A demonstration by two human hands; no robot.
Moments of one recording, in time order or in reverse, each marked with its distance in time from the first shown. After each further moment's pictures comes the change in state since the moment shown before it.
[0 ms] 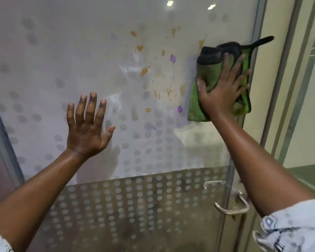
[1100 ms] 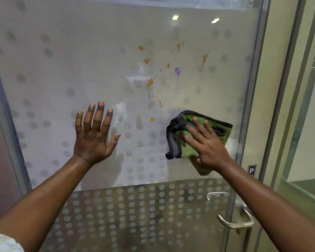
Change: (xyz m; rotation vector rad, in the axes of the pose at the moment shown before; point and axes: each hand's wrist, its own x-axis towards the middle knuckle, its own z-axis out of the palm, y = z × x) left_hand -0.001 0.002 -0.004 0.017 -0.015 -0.007; right_hand -0.093 0.066 0.018 -0.197 -0.240 -1.066
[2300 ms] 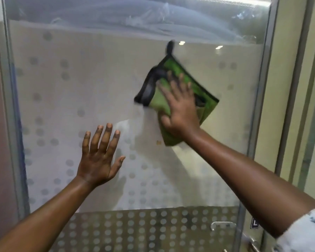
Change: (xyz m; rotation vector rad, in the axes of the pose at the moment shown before) left_hand 0.000 -0.002 0.003 0.019 -0.020 0.007; right_hand 0.208 0.000 -0.067 0.188 0.224 0.313
